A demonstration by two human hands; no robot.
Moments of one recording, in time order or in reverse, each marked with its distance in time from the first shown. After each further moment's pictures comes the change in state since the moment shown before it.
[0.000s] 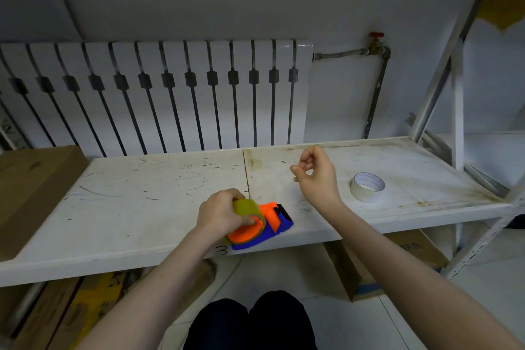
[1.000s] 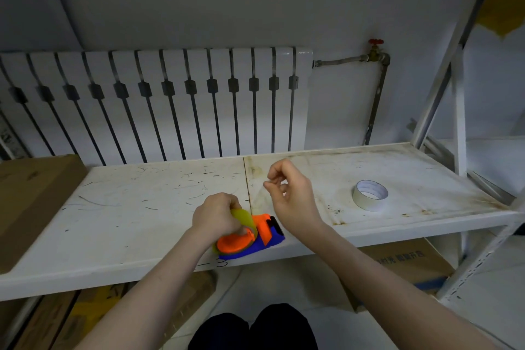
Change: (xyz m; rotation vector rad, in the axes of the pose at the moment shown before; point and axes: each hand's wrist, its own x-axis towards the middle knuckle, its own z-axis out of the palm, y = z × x) left_hand 0.009 0.004 -0.019 0.054 -0.080 -0.063; right_hand -0.030 -0.034 0.028 -0.019 -0.130 -0.282
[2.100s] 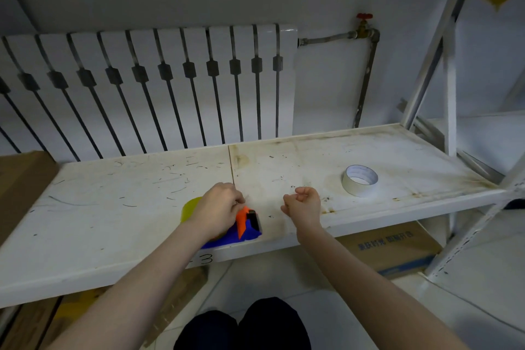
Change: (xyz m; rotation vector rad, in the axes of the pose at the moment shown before) left_hand 0.027 0.006 0.030 0.158 0.133 0.488; right_hand -0.018 0.107 0.003 0.423 0.377 0.935
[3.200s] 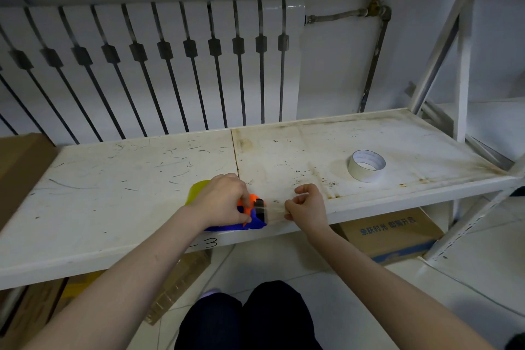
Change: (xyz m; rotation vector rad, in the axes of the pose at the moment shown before) left_hand -0.003 -0.002 -0.004 0.139 -0.234 0.154; right_hand -0.012 0.022 -0.013 -0.356 -0.147 -0.052
